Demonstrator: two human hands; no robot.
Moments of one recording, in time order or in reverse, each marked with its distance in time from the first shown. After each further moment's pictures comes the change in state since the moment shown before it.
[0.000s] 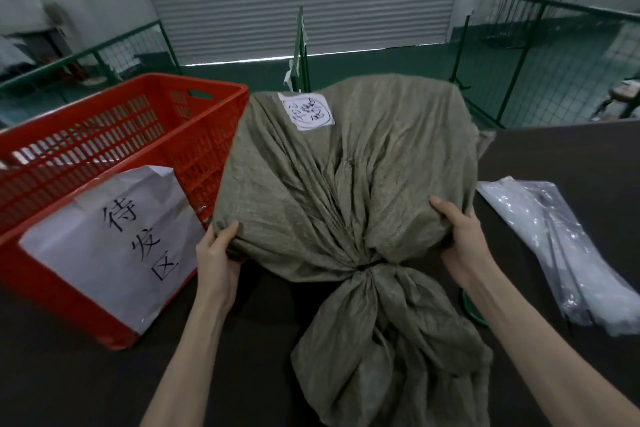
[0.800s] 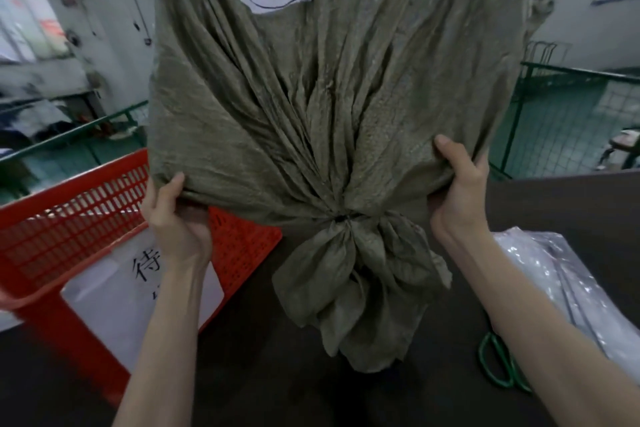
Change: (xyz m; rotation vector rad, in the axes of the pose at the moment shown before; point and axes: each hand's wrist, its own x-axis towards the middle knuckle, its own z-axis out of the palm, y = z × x) left_hand 0.042 0.128 0.041 -0.358 -0.191 0.601; right_hand -0.032 -0.104 0.126 0.290 -0.188 -0.488
